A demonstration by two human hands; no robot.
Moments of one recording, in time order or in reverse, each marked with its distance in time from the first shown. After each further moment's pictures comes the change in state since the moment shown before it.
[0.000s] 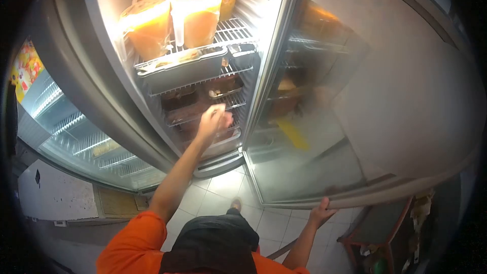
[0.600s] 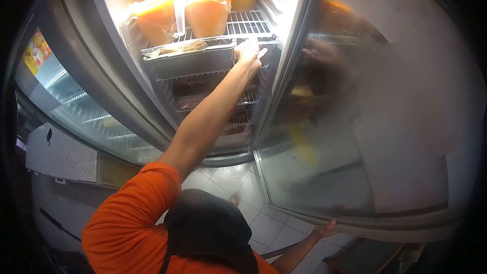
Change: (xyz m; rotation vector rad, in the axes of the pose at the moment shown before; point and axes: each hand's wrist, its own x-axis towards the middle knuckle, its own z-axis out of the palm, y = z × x) left_hand 0.192 0.079 0.137 -0.364 0.567 0.073; right_hand 0.077 0.037 -0.012 0.137 0.081 -0.049
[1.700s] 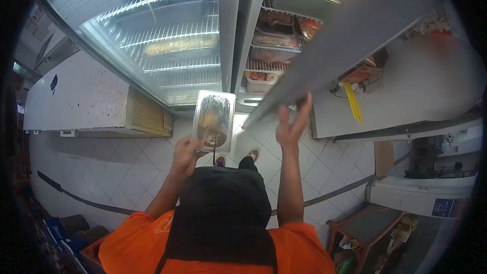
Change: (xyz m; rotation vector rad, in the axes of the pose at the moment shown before) left_hand -0.300 0.174 -0.618 0.128 -0.011 -0.339; right_hand -0.326 -0.142 0.263 0.064 -0.918 -0.100
